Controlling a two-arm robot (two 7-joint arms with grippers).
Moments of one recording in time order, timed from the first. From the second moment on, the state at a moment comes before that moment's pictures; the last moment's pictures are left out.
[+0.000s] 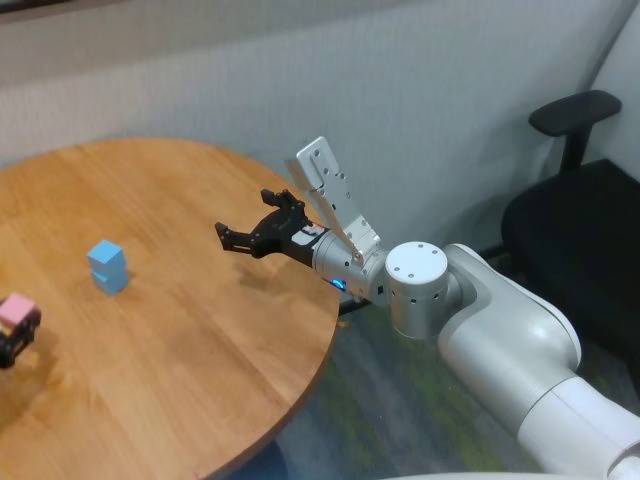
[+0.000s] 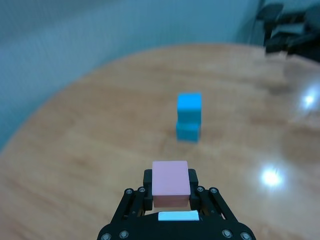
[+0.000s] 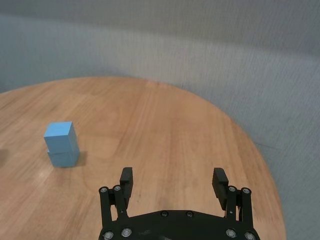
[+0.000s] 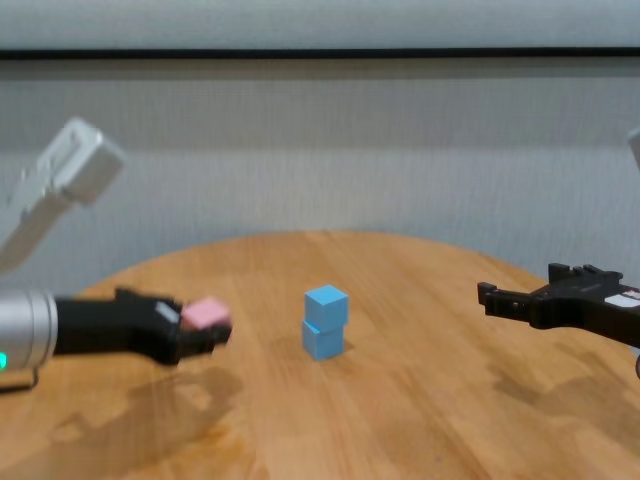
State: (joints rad) left arm -0.48 0.41 0.47 -1.04 -0.23 -0.03 -0.61; right arm 0.35 0.24 -0.25 -1.13 0.17 0.04 0.31
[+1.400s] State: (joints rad) left arm -0.64 0.28 0.55 -0.99 -0.15 0.00 -0.58; right arm 0.35 0.24 -0.25 -1.13 0.17 0.04 0.31
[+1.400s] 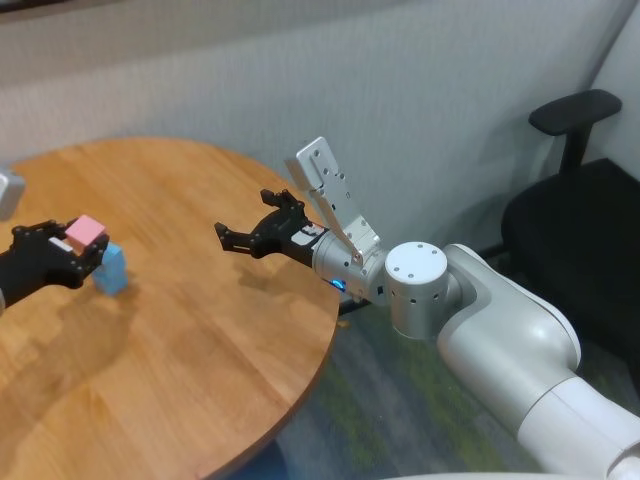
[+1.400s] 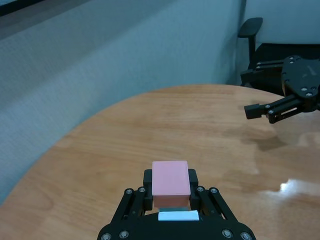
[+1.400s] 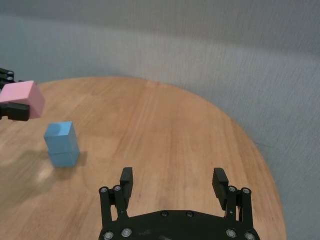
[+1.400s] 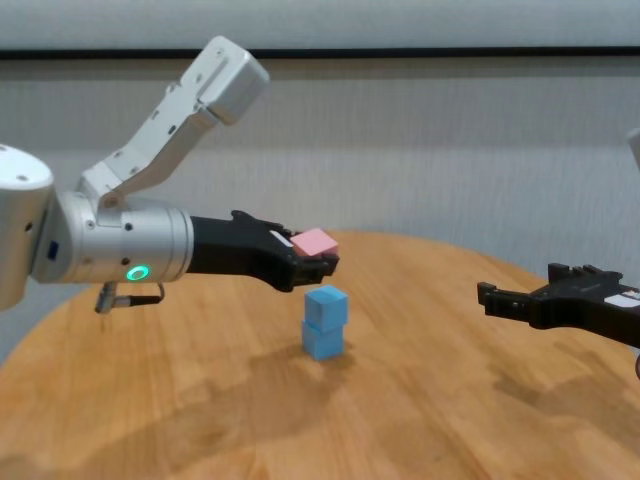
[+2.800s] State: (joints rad) left arm -0.72 0.19 0.56 -0.81 -0.13 -0.01 -0.58; right arm 0.35 0.24 -0.25 -1.13 0.17 0.04 0.31
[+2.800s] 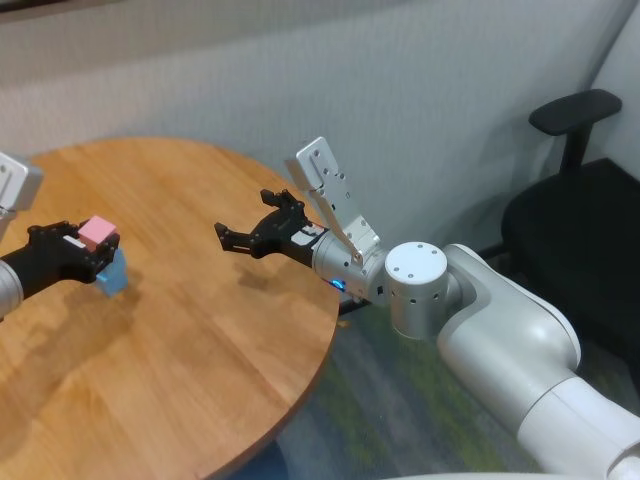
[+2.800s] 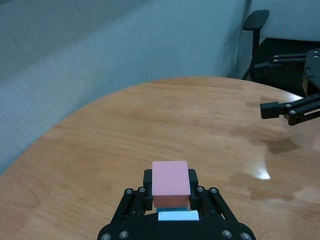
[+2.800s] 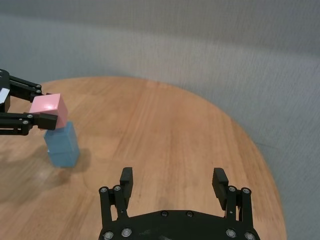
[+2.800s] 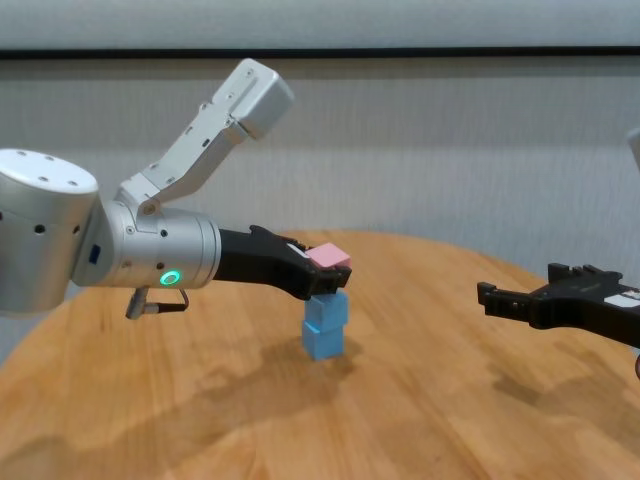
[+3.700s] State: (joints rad) left arm -0.72 0.18 0.55 -0.80 -0.12 -0.02 -0.58; right arm 0.35 0.24 -0.25 -1.13 0.17 0.04 0.31
